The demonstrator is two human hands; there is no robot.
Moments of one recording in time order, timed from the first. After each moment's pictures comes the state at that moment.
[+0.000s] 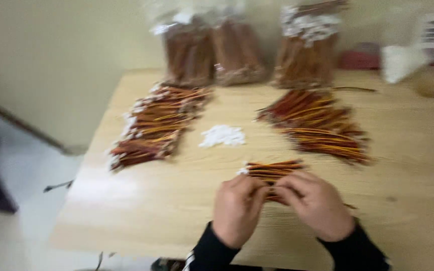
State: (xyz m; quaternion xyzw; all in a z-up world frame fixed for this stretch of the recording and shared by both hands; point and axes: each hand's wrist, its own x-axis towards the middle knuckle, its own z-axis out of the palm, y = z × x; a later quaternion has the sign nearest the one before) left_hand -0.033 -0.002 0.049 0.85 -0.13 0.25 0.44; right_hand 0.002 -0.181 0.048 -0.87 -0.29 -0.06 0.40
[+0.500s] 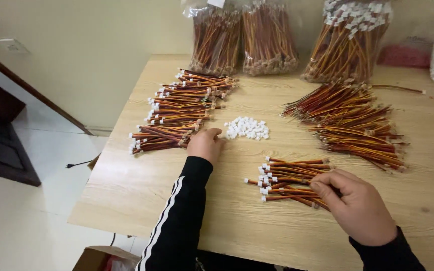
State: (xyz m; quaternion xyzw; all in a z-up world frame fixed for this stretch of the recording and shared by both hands) left_hand 0.095 0.145 -0.050 0.95 0.12 0.08 0.27; right_hand 0.003 -0.192 0.052 -0.91 -0.12 0.00 0.39
